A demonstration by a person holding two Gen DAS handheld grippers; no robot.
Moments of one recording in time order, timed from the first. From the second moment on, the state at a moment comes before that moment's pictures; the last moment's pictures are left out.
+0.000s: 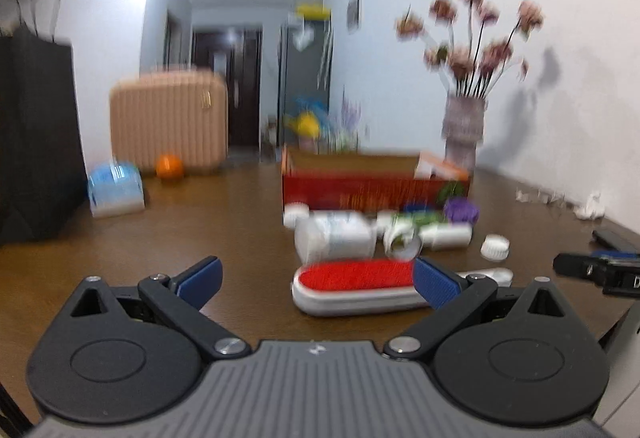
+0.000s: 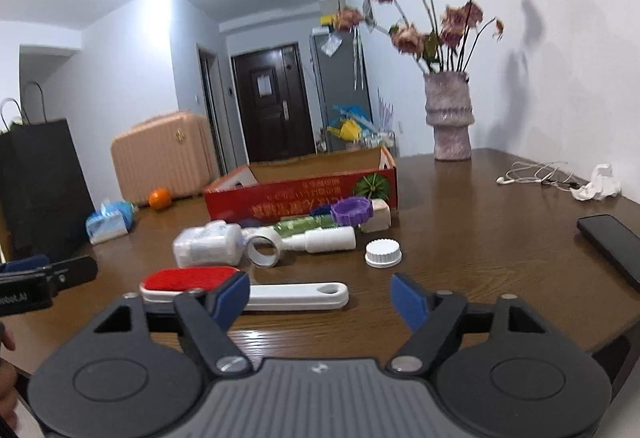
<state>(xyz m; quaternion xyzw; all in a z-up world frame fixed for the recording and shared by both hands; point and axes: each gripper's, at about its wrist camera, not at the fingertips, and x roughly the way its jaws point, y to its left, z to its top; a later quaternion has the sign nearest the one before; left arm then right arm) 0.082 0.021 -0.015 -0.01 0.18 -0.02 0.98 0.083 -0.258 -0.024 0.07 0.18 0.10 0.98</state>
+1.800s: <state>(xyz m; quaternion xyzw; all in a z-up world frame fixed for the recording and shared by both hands) 0.268 0.032 0.069 -0.13 0.21 -0.11 0.96 0.234 -0.289 0.052 0.09 0.20 0.12 0.97</state>
